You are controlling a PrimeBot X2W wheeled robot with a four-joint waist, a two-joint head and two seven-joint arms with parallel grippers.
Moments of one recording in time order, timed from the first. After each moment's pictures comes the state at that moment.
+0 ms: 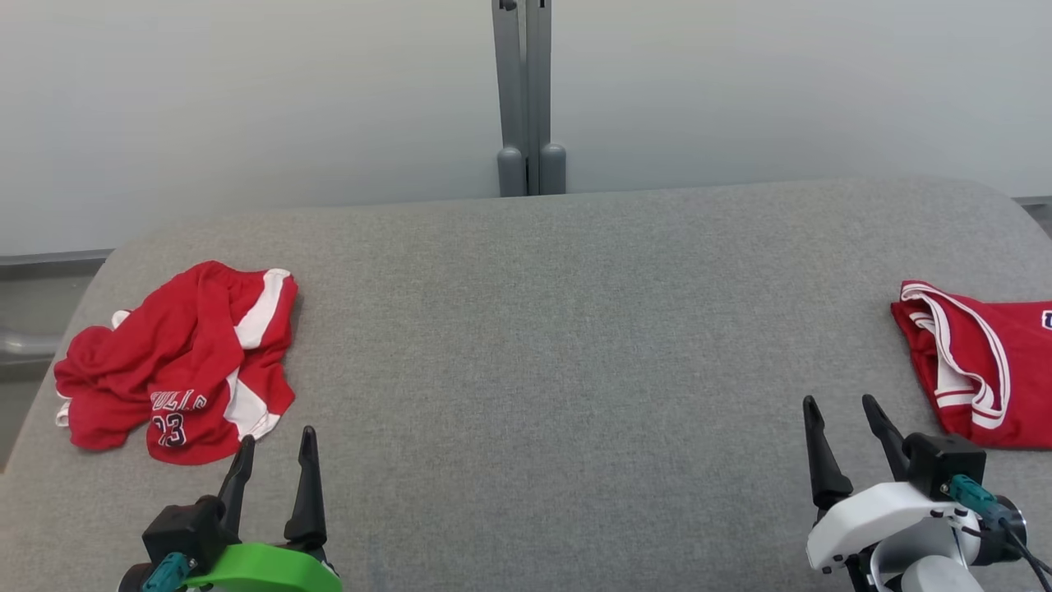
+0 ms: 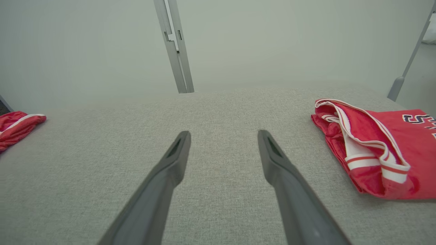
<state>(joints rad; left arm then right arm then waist) -0.01 0.05 -0.02 0.33 -0.29 -0.13 -0.26 -0.07 -0.06 -0.05 0.38 0.15 0.13 -0.22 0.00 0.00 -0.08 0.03</state>
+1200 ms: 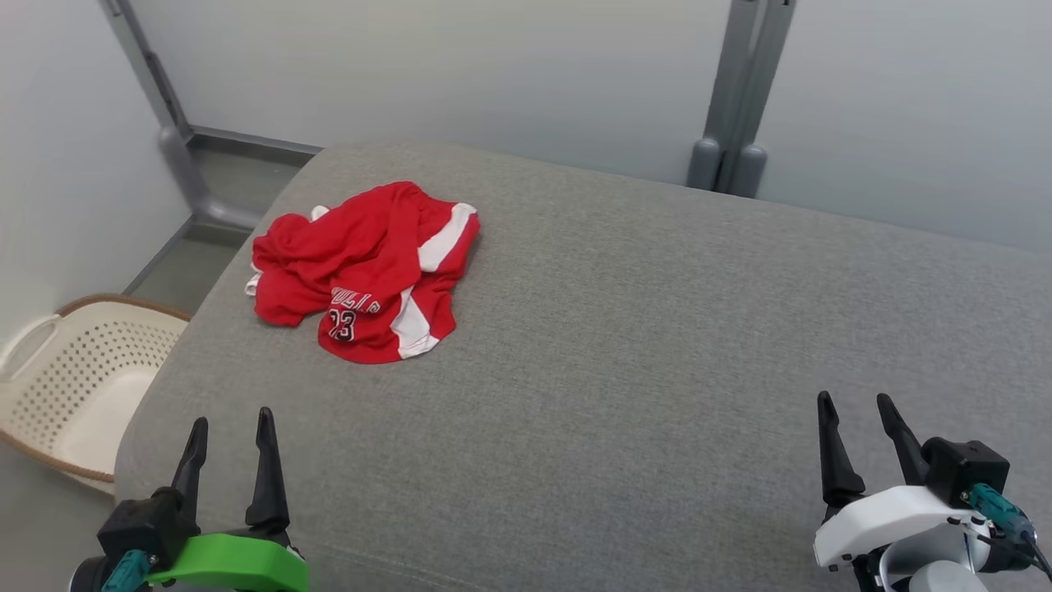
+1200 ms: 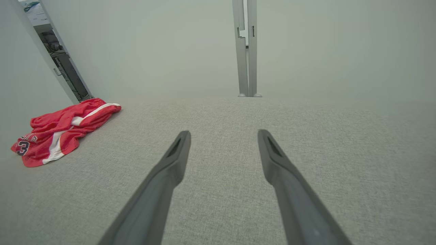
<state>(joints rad) -0.01 0.05 0.06 0.26 -0.23 -0.13 -0.26 -0.05 -0.05 -0.07 0.34 0.19 0.13 -0.24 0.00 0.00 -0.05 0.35</state>
